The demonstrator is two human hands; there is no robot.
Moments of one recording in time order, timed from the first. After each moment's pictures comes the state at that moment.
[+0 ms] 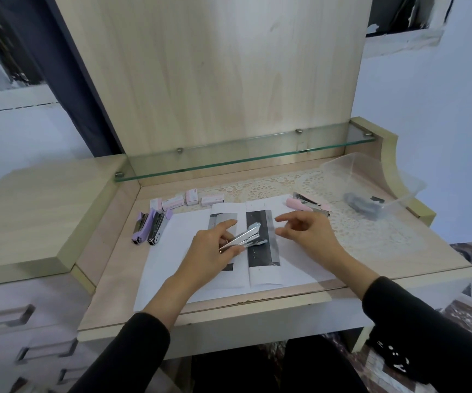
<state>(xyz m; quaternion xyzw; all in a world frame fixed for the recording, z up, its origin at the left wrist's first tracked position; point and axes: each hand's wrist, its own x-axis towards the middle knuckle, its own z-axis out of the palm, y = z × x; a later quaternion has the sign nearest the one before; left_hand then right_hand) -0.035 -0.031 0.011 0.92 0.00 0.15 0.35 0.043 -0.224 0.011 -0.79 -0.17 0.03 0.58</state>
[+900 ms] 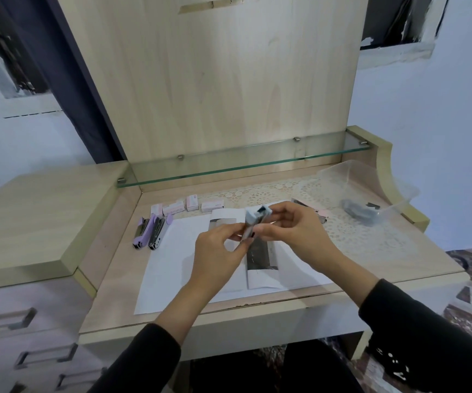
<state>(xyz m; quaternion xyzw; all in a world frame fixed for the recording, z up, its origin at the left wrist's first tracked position) -0.042 -0.061 0.024 0.88 -0.03 0.33 0.33 0.017 -0.212 0.046 -0.68 -0.24 0.08 0.68</state>
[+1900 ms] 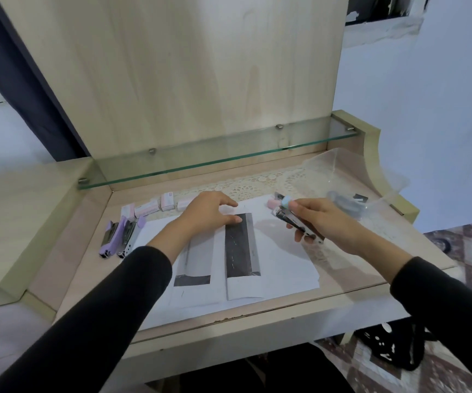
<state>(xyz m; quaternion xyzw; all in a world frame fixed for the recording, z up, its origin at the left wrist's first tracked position) 0.068 -0.034 0.043 0.98 -0.01 0.01 0.20 0.071 -0.268 0.042 -0.78 -0.20 0.17 0.57</state>
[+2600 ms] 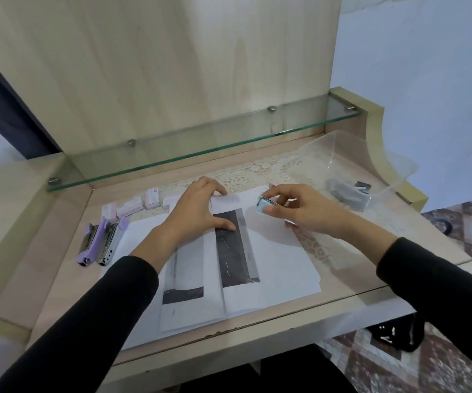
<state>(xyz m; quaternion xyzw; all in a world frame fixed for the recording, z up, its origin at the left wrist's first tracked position) 0.084 -0.025 0.021 0.97 -0.07 0.08 0.21 0.103 -0.250 0.029 -0.82 -0.24 0.13 0.50</state>
